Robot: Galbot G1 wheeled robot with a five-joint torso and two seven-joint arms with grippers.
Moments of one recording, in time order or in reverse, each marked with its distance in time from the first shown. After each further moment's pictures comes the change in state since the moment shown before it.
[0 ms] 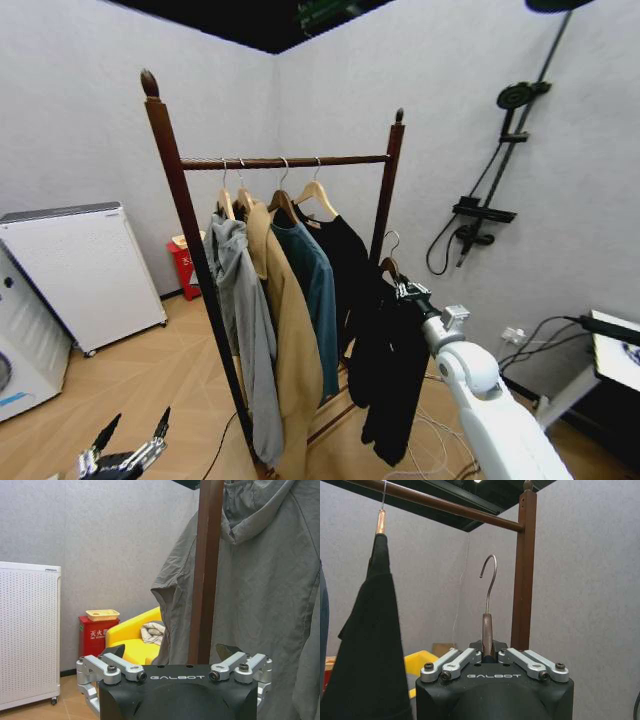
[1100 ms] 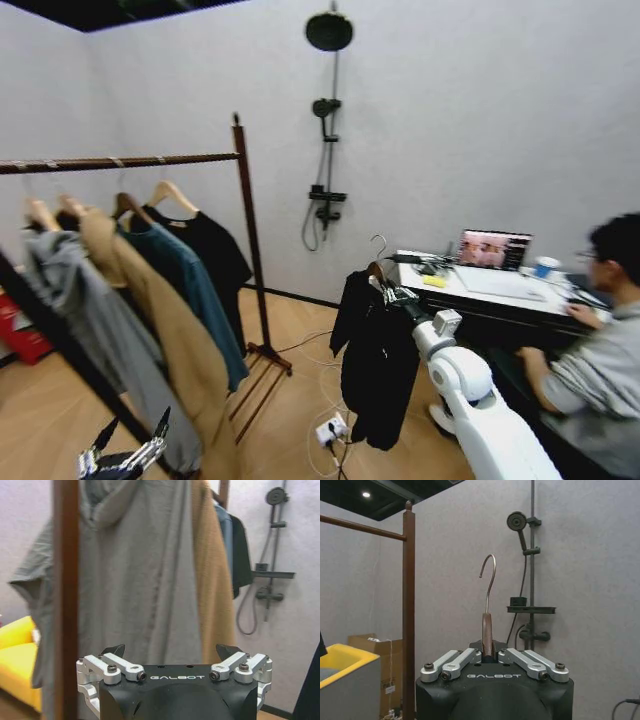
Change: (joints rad) left arm 0.000 0.000 0.000 0.000 0.000 0.000 0.000; right arm -0.069 0.053 -0.029 0.069 0.044 -0.042 0.020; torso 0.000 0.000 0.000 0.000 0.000
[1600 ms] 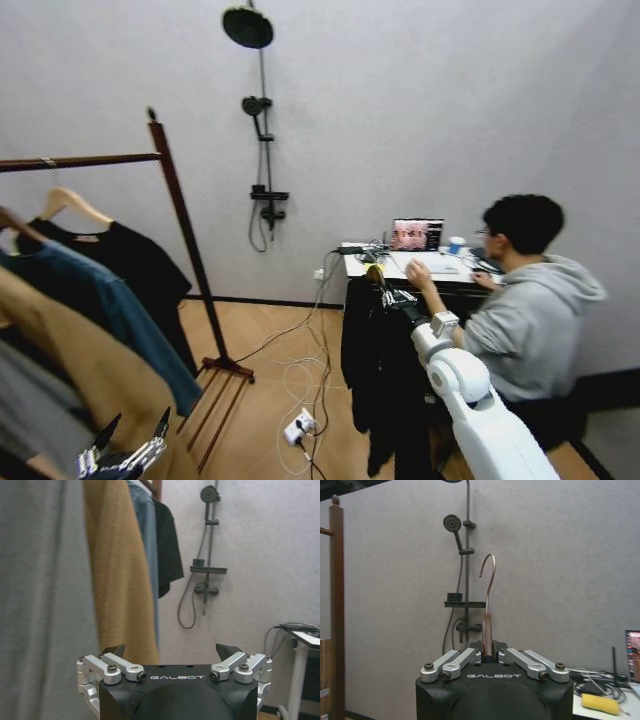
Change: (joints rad) left arm 0.000 0.000 0.000 0.000 0.000 0.000 0.000; right arm -0.011 0.006 -0.016 0.016 -0.001 -0.011 -0.007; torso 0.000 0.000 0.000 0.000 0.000
